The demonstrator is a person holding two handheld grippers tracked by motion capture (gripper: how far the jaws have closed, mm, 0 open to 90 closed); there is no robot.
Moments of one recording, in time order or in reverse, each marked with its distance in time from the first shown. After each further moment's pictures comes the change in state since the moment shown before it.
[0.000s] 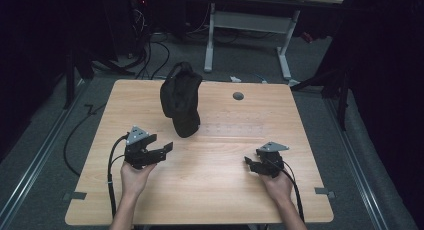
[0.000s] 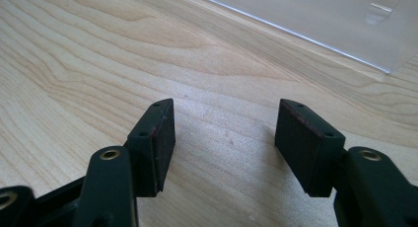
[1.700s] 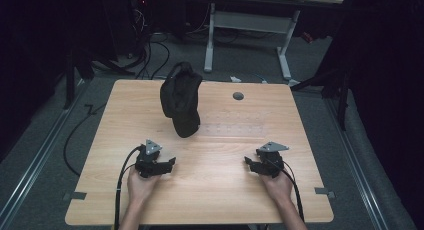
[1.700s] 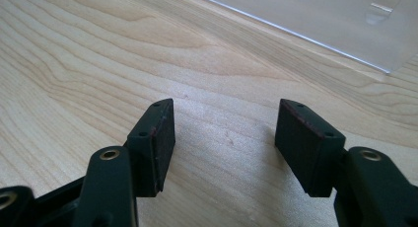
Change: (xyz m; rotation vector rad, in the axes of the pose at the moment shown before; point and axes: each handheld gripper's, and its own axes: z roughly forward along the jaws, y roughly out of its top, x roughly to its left) left arm 0.040 -0.070 0.030 0.149 0.158 0.161; right arm 0.000 0.000 0.000 0.001 0.000 0.000
